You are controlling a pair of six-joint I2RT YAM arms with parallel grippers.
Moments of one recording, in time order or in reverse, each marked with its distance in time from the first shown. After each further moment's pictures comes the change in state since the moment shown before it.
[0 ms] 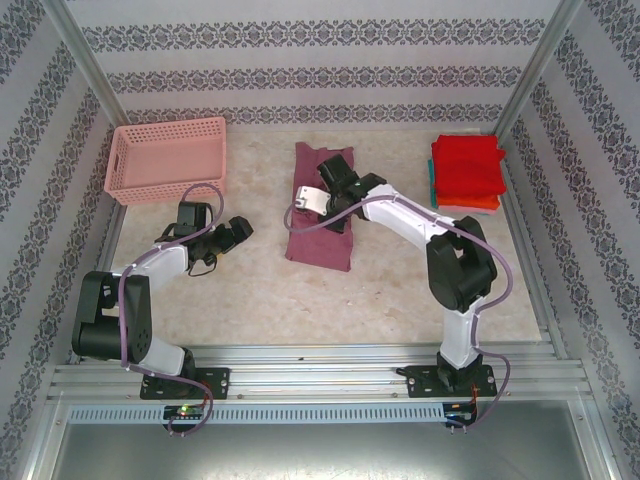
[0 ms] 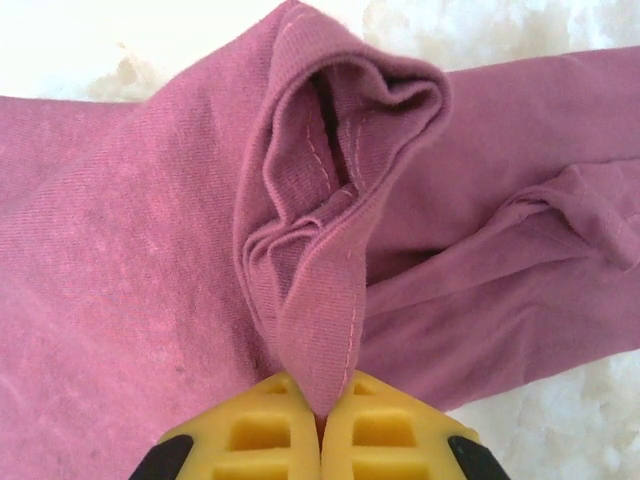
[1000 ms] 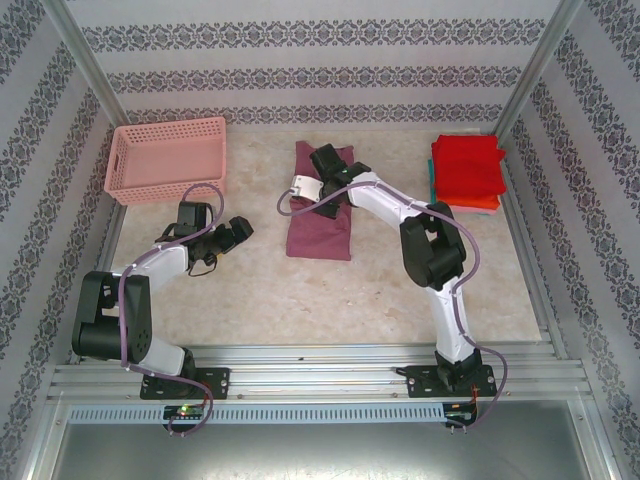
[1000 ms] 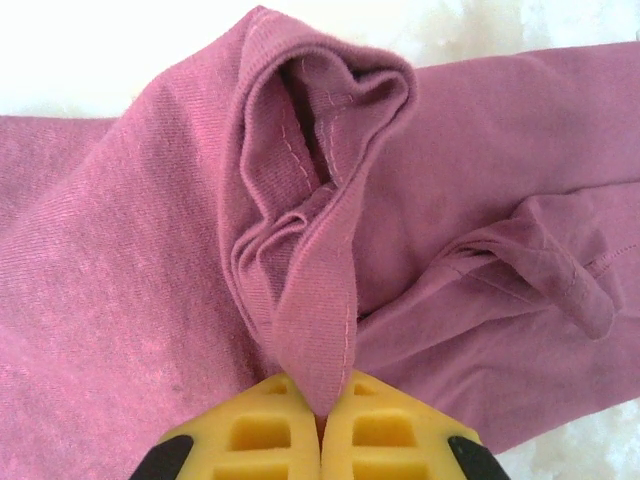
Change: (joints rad) left arm -0.001 0.000 0.000 0.000 0.000 0.003; right arm -0.046 0.254 0.255 -0.005 0.046 -0.048
